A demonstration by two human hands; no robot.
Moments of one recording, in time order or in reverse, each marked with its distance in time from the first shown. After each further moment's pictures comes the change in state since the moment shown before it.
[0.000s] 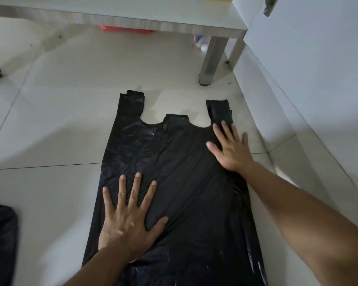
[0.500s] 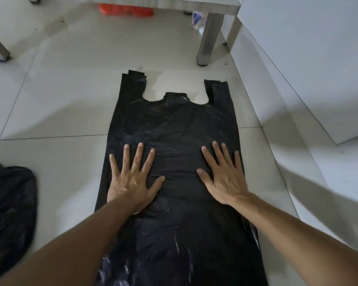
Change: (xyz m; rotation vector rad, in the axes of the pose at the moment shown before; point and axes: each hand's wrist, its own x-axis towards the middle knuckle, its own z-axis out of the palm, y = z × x) left_hand 0.000 0.002 -0.004 0.008 -0.031 -0.055; right_hand -0.154 -0.038 0.043 -0.079 0.033 -0.076
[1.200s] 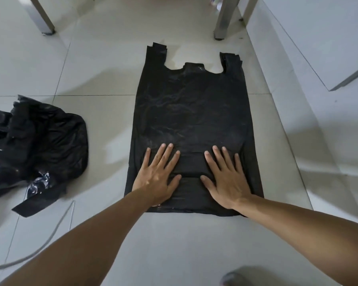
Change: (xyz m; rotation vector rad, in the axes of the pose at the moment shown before) left_hand -0.136 0.012 0.018 -0.023 0.010 0.217; right_hand -0.143 -0.059 0.022 -0.043 -0.057 -0.108
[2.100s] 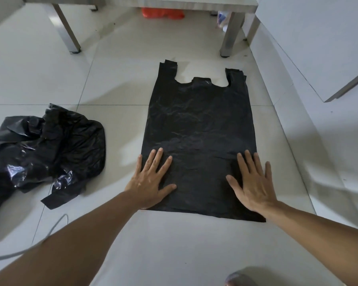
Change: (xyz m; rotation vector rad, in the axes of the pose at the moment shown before) left_hand -0.033 -0.037 -0.016 -0.030 -0.117 -0.028; right_hand -0.024 0.037 -0.019 0.023 0.024 0.198
